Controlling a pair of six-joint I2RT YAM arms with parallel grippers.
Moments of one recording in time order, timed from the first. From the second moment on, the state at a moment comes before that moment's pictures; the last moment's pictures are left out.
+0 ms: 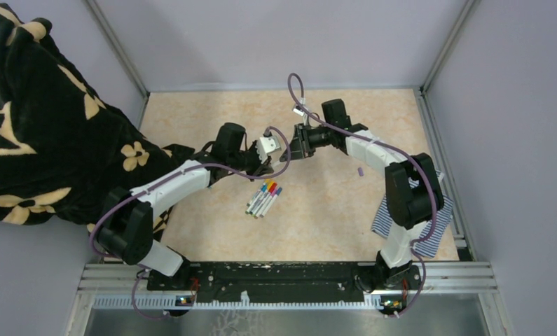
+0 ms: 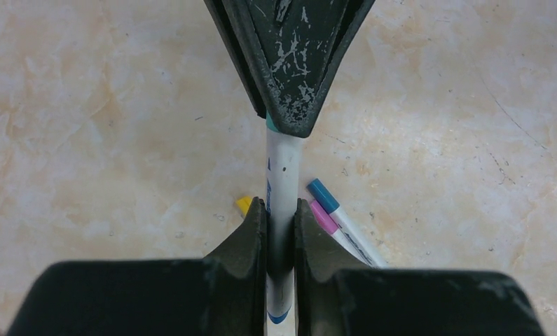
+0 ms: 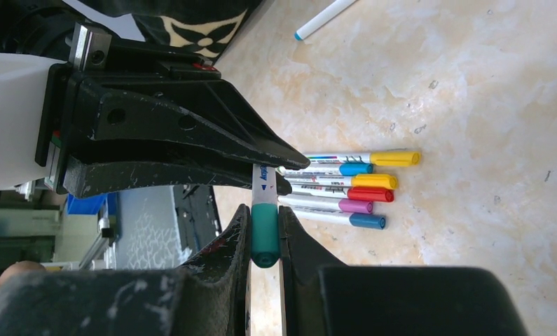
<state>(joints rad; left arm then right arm) -0.55 1.51 0.99 -0.17 0.50 0.47 0.39 1.78 1.27 -0.22 -1.03 0.20</state>
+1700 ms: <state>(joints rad) -0.39 1.56 0.98 -0.34 0.09 0.36 0.20 1.60 1.32 -0.37 -1.05 0.10</state>
